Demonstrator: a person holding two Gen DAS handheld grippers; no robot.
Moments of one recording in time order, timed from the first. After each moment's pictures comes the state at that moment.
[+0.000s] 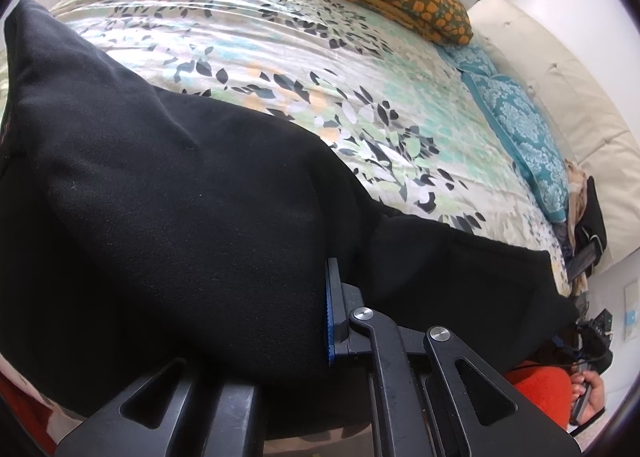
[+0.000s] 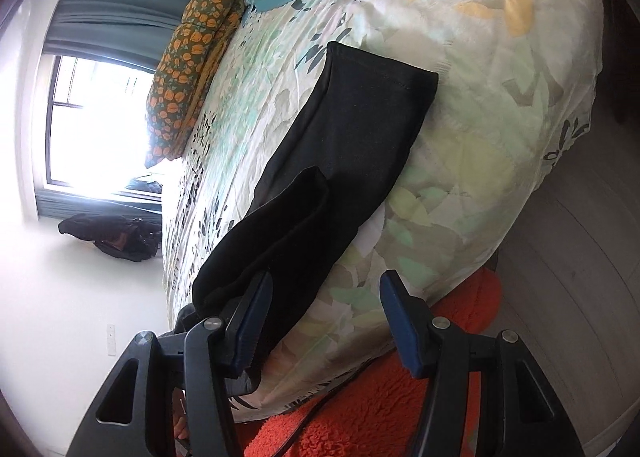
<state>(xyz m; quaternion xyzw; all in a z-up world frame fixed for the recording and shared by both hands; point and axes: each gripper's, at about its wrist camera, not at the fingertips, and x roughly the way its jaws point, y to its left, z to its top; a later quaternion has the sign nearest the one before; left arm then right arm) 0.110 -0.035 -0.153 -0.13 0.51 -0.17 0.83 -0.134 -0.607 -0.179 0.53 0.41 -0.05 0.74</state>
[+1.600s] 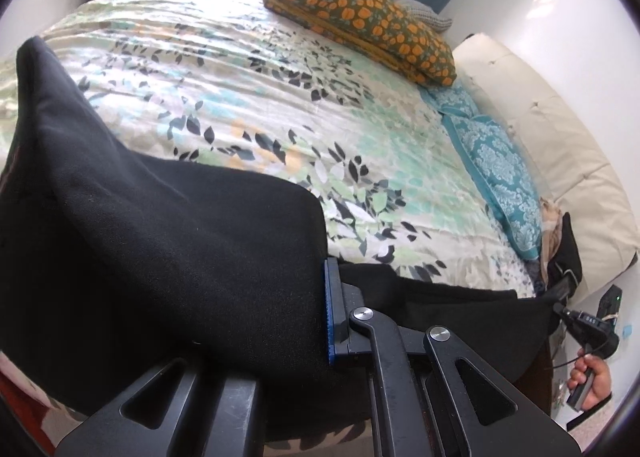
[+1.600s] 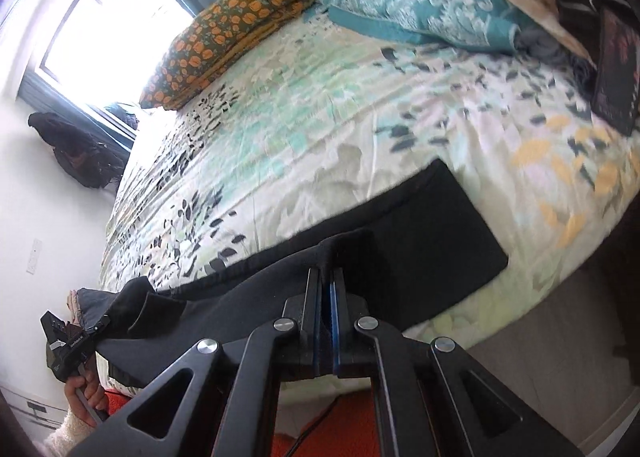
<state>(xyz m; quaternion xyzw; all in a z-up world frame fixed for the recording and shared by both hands) 0.108 -0.027 -0.086 -0.17 0.44 -0.18 0.86 -0.042 -0.589 -0.070 0.30 0.45 -0.06 0.84</state>
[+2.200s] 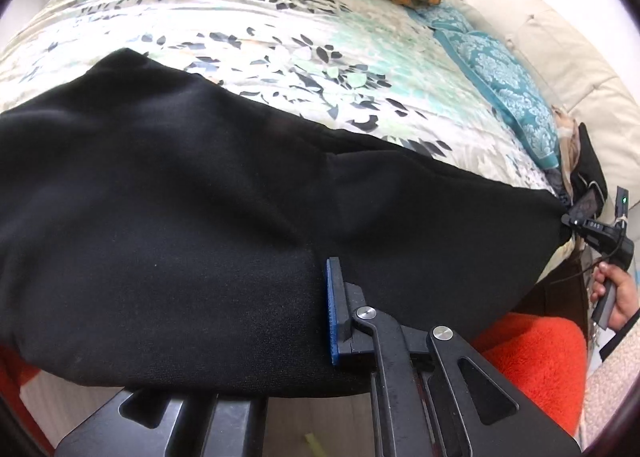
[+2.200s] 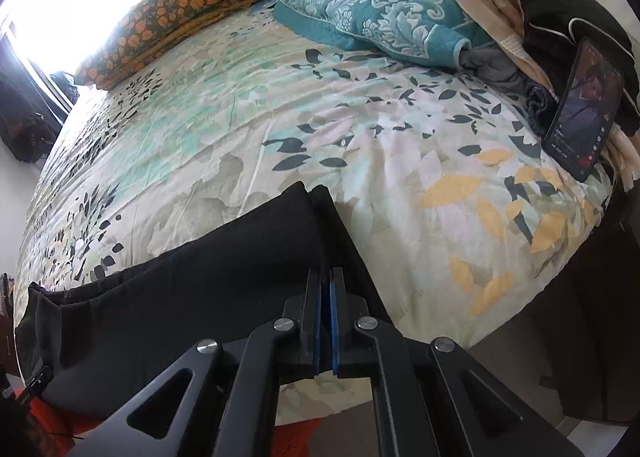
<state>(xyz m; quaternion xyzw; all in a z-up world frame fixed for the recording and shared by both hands) 0.046 -0.114 -0.167 -0.08 0.53 -0.19 0.82 -0.029 -0.644 -0.129 0.20 0.49 -0.16 0.83</state>
